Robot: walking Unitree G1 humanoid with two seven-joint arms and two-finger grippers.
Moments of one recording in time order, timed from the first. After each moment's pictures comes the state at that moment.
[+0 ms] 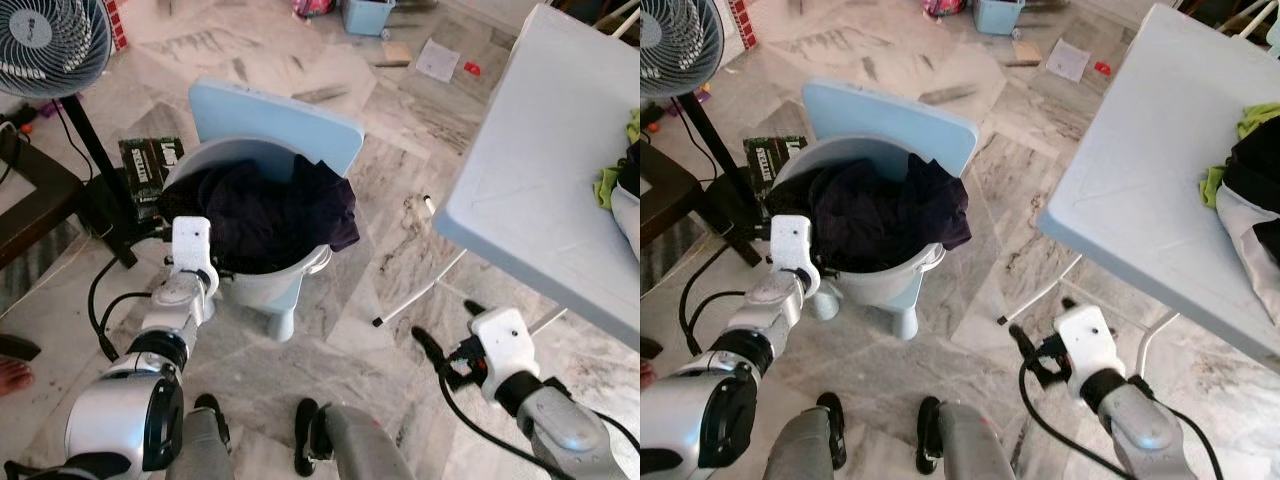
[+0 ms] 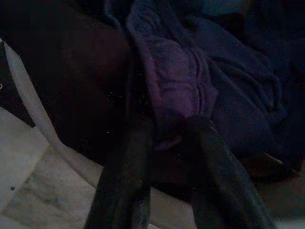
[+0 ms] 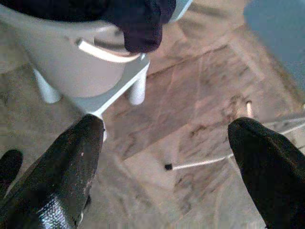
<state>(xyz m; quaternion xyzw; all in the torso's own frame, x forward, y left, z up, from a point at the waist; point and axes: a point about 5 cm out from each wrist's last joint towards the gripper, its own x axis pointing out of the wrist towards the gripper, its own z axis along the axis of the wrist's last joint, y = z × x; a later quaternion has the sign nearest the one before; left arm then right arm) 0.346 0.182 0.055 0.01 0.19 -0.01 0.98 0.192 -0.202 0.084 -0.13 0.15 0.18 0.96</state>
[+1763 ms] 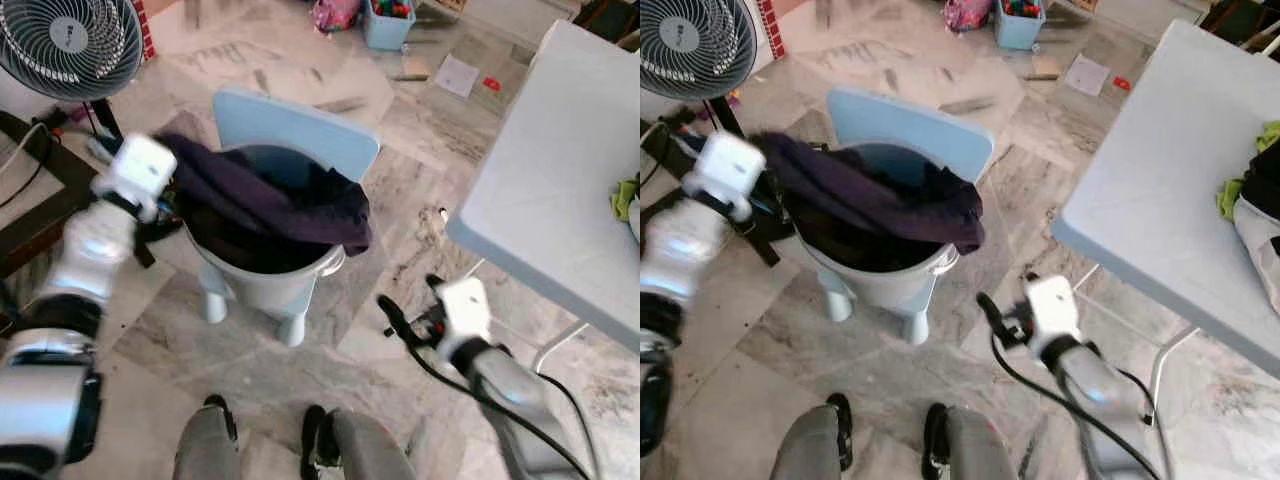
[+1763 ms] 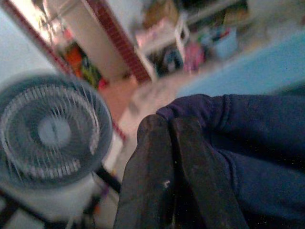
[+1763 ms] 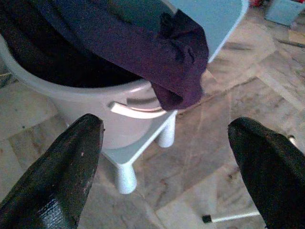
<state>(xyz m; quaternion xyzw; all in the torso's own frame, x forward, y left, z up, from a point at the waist) 0.365 0.239 0.192 0.33 -0.12 -0.07 0.93 0.239 -0.162 0.075 -0.05 0.09 0.21 0.97</state>
